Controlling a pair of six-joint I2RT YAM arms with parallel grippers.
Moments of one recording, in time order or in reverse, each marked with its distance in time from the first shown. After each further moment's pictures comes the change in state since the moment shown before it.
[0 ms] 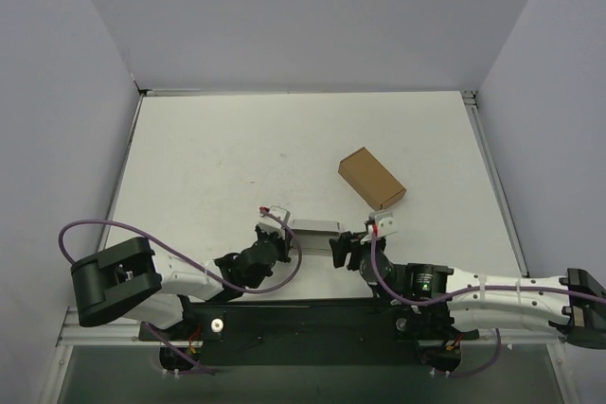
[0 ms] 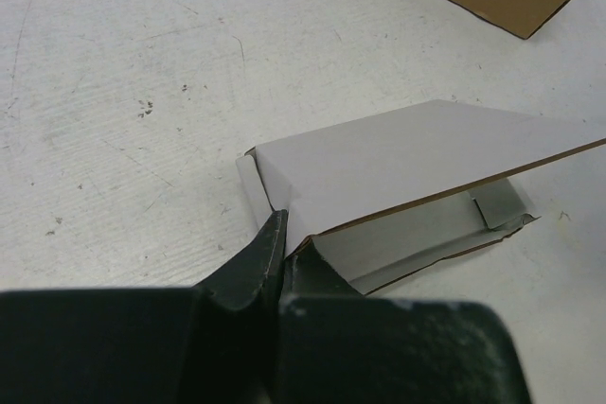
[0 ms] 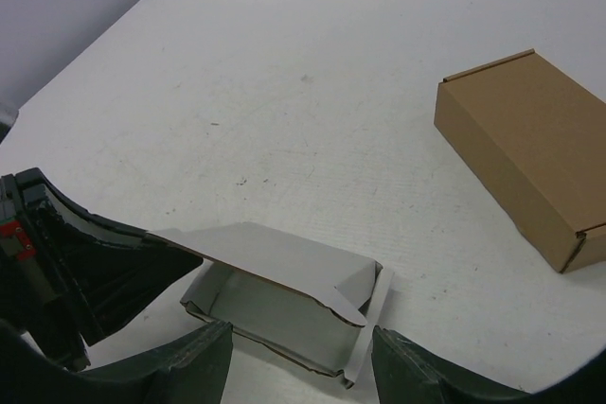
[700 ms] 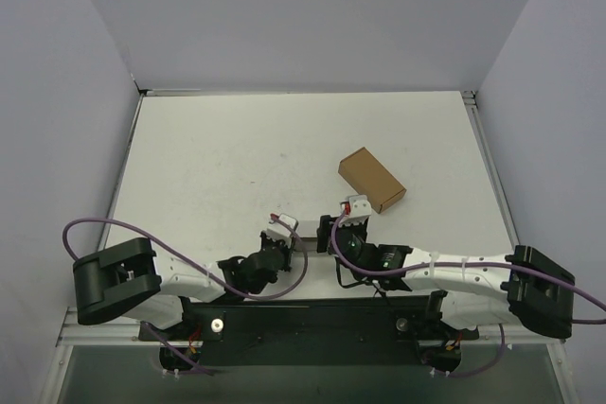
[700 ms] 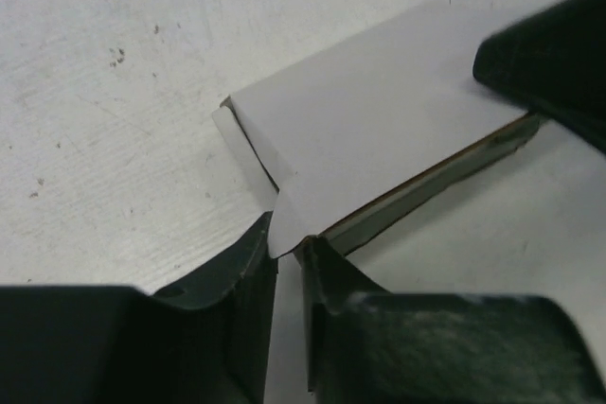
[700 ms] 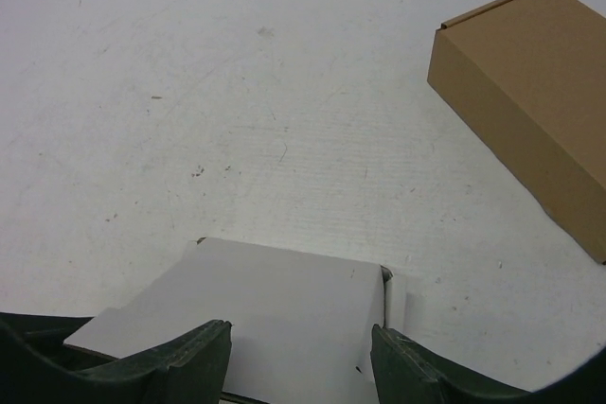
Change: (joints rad) left arm -0.063 0.006 0.024 -0.085 -0.037 0.035; right arm -0.165 0.385 0.126 0.102 -0.108 0.056
